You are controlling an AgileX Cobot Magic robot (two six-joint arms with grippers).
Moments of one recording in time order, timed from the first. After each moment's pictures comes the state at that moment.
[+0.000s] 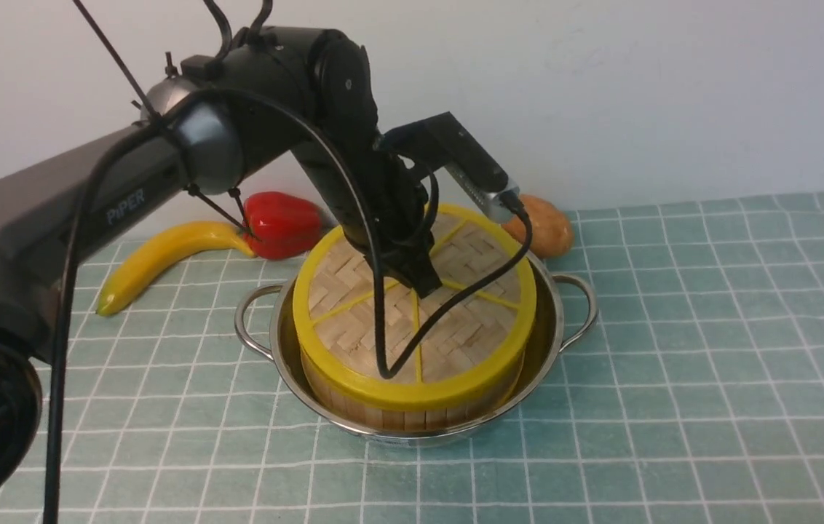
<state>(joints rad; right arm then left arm) 0.10 0.00 0.01 0.17 0.35 0.02 -0.46 2.05 -1.80 -0.09 1.07 0.65</state>
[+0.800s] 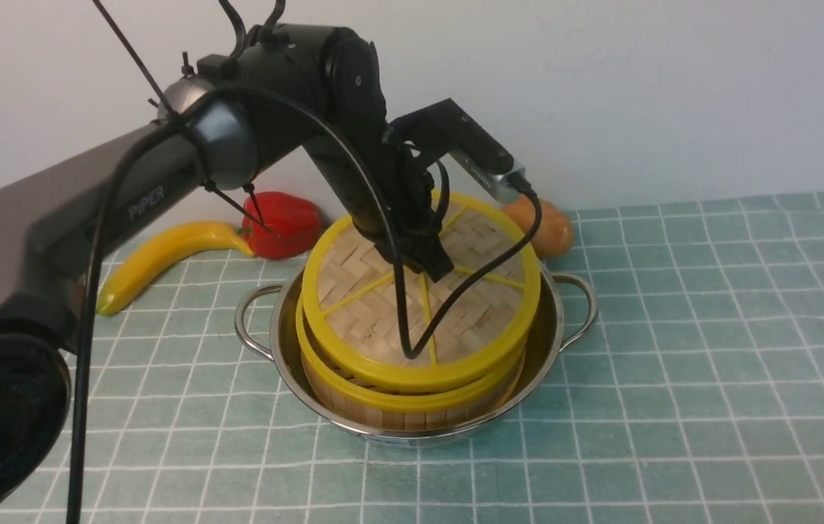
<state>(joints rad) 0.10 0.00 0.01 0.17 0.35 0.02 -0.45 2.09 -1.86 -0.08 1.06 0.57</state>
